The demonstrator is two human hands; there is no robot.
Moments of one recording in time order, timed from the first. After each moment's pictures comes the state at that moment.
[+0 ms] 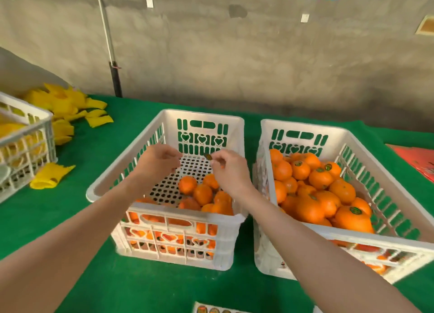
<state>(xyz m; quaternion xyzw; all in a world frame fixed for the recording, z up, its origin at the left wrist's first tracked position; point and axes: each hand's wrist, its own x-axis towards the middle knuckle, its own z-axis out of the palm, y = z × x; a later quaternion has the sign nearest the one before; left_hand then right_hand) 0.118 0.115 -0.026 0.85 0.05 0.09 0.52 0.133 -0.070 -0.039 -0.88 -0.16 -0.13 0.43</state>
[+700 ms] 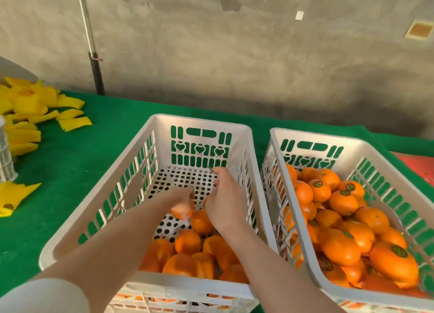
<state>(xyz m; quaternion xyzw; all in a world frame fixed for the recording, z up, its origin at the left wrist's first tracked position) 0.273 0.109 -0.134 0.95 -0.02 -0.29 0.15 0.191 -0.022 -0.087 -0.92 -0.07 -0.17 0.34</state>
